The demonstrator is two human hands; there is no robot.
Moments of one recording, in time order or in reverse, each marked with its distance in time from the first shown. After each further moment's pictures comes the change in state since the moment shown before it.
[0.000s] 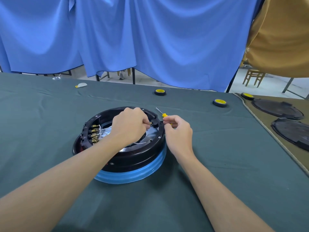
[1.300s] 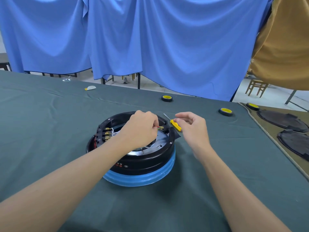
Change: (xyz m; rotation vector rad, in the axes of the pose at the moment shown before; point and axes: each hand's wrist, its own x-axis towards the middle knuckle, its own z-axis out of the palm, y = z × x) left_hand -0.010 -0.008 -0.020 -0.072 -0.011 0.207; right_hand 0.018 -0.026 -0.016 0.087 -0.078 0.042
